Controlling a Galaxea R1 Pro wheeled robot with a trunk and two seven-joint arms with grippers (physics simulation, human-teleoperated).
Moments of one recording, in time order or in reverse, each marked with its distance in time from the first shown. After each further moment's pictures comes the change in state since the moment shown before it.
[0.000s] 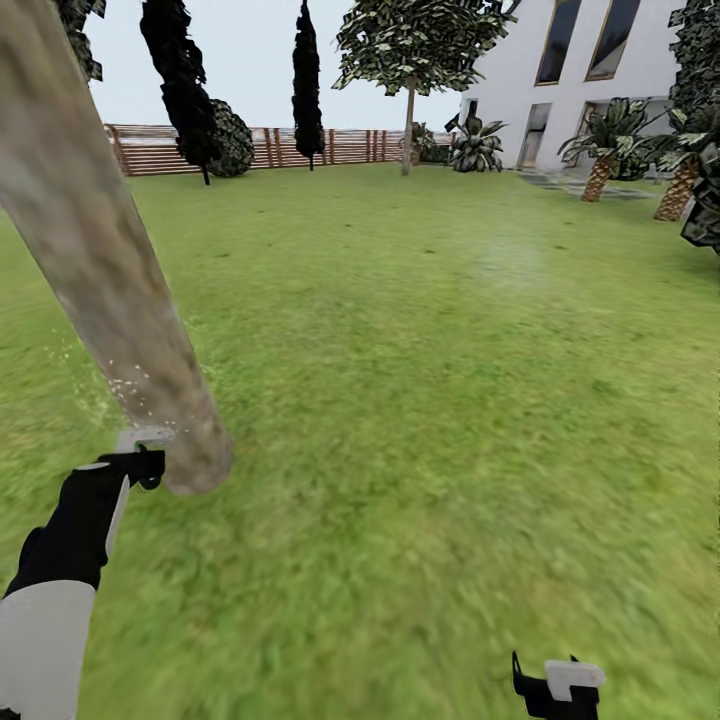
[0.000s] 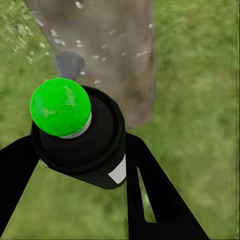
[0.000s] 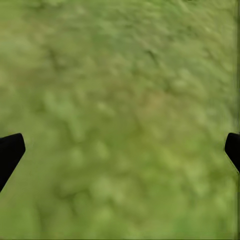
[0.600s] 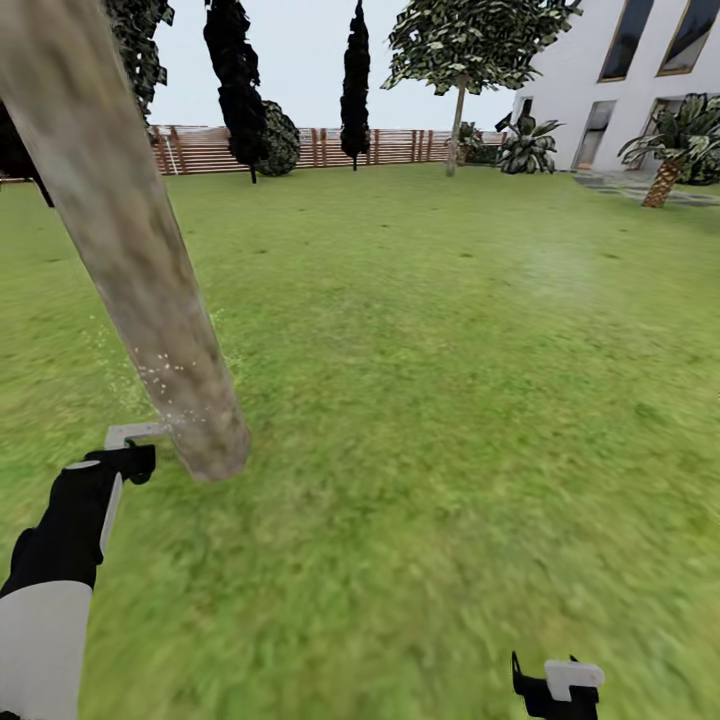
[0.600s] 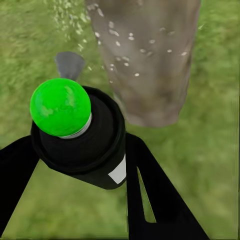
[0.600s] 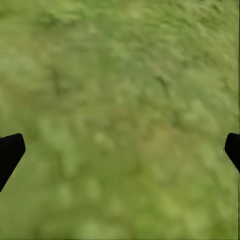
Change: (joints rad) left arm 0.002 -0.004 0.038 -0.038 -0.004 -0.007 0.028; right arm 0.000 0.001 0.000 0.000 0.000 0.000 0.000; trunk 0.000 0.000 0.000
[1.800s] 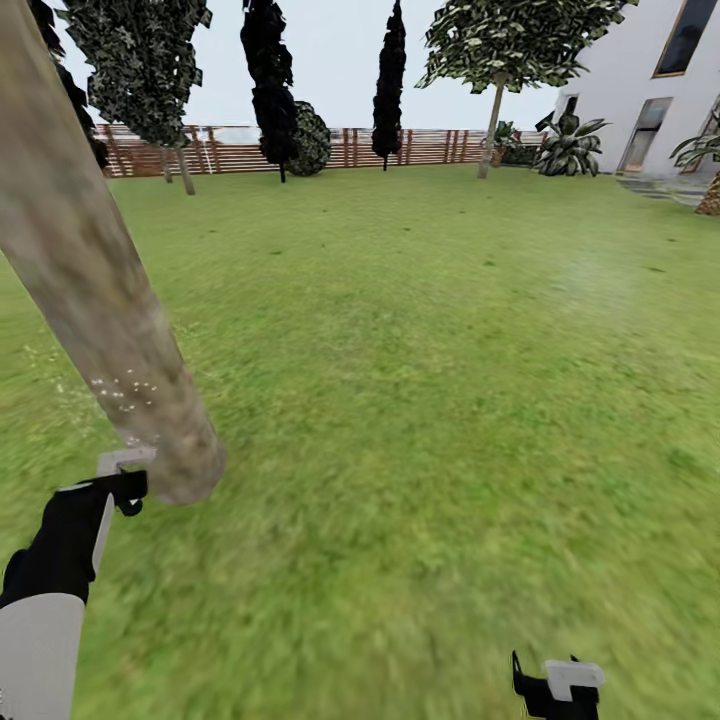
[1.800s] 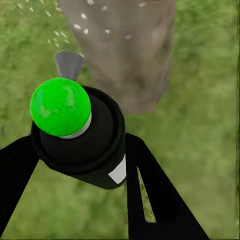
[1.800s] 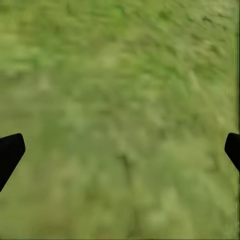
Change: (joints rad) left arm 0.023 0.010 0.073 0.104 -0.005 -0.013 0.001; right arm 0.000 -0.002 0.000 0.000 0.000 0.000 0.000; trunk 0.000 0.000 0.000
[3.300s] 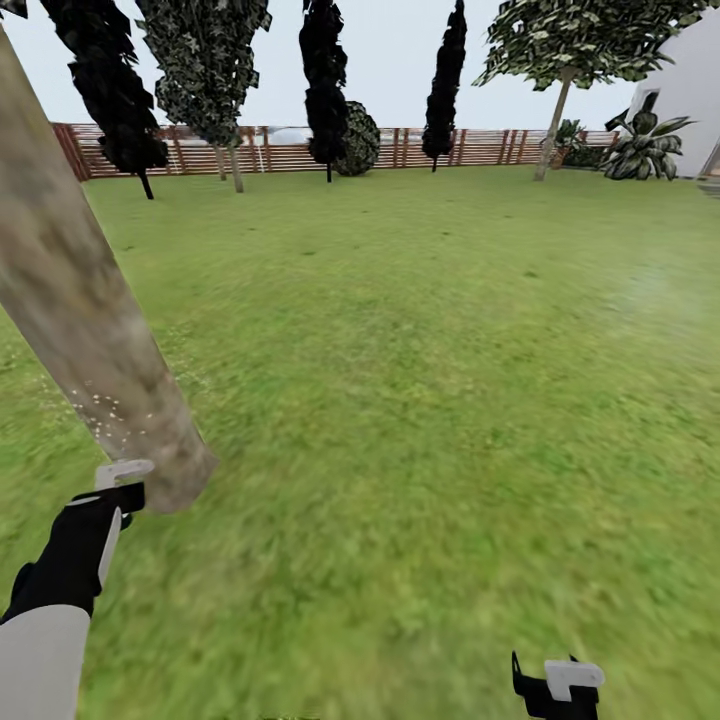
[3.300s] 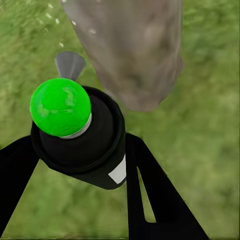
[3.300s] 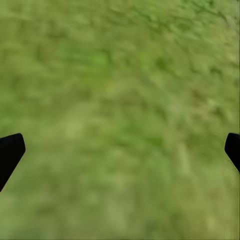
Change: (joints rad) left arm 0.029 -0.018 0.005 0.033 0.001 -0.058 0.111; right arm 0.000 0.001 0.000 0.000 0.001 0.000 0.001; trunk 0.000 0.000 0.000
